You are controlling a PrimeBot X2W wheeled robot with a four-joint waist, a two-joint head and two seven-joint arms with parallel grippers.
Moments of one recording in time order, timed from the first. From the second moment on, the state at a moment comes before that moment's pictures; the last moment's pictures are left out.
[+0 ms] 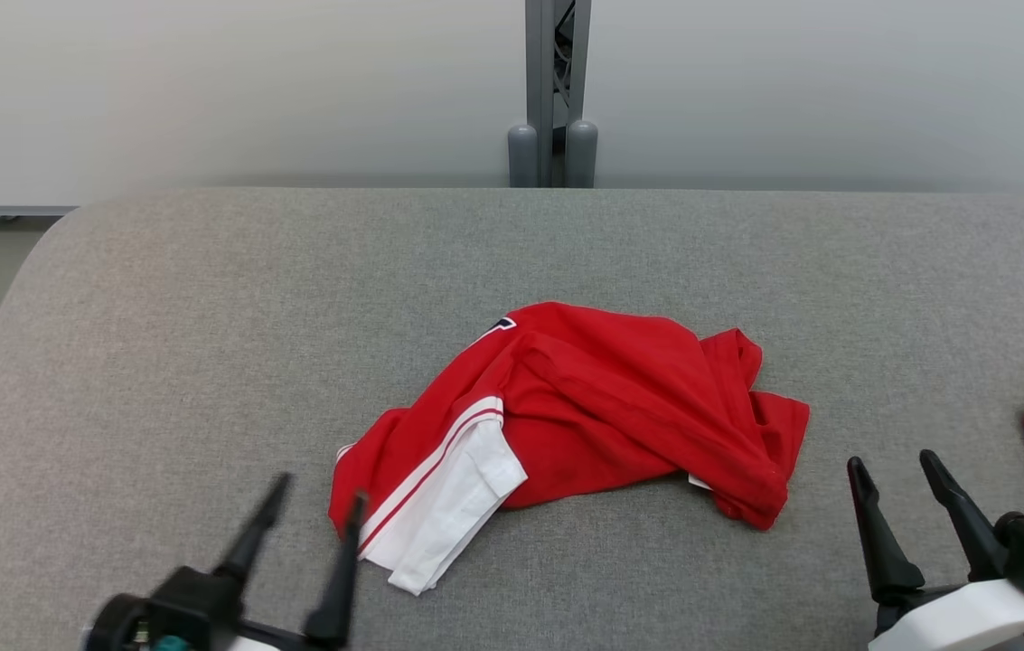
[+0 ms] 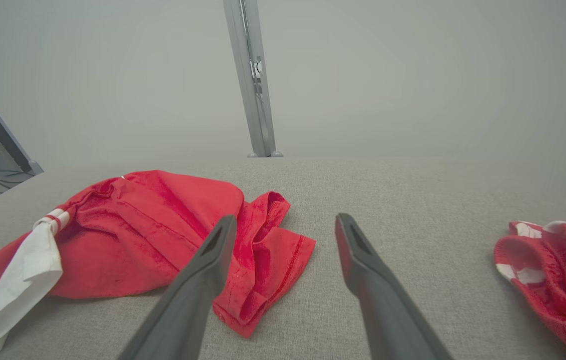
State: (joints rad) left arm 0.07 0.42 -0.45 -0.15 -0.50 0.28 -0.19; right arm 0.10 -0.05 -0.04 -0.06 0.20 0.13 0.01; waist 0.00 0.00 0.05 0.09
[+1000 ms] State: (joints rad) left arm -0.09 0.34 -0.68 0.17 -0.51 0.09 -0.01; right arm -0.02 -0.05 0.13 0.06 0.16 0.13 0.12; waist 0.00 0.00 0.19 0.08
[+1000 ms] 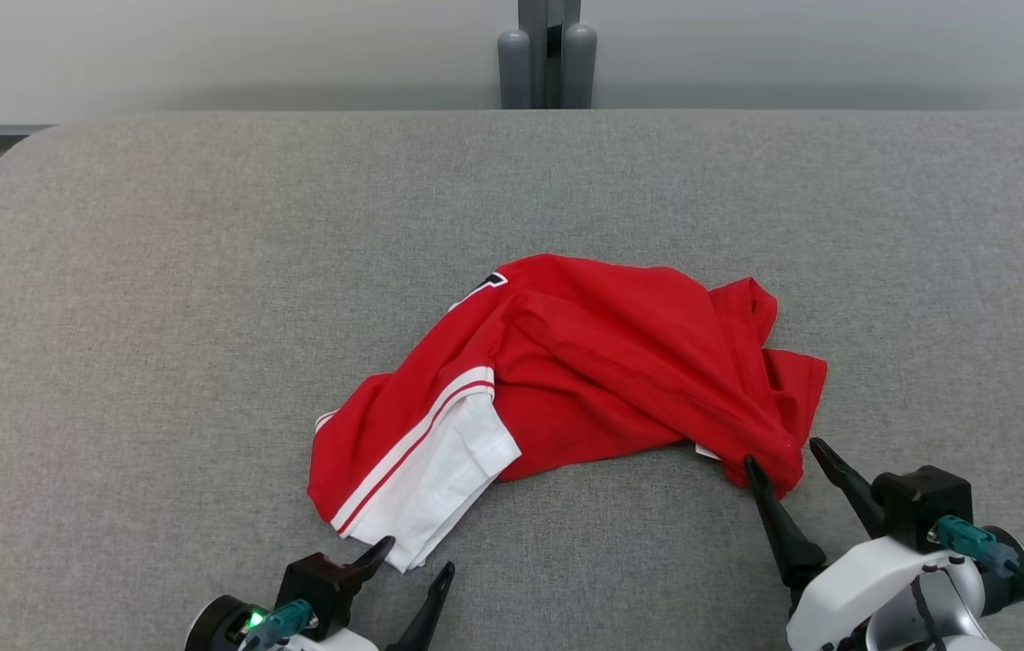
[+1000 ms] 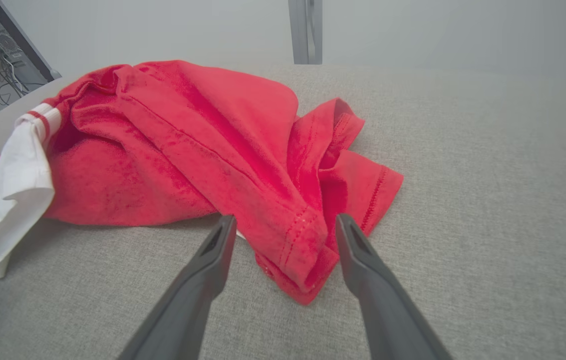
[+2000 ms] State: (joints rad) left arm -0.21 0.46 -0.50 -0.13 -0.48 0.20 -0.10; right arm -0.14 -0.05 0.09 -0.09 0.14 0.13 0.02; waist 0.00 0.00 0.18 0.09
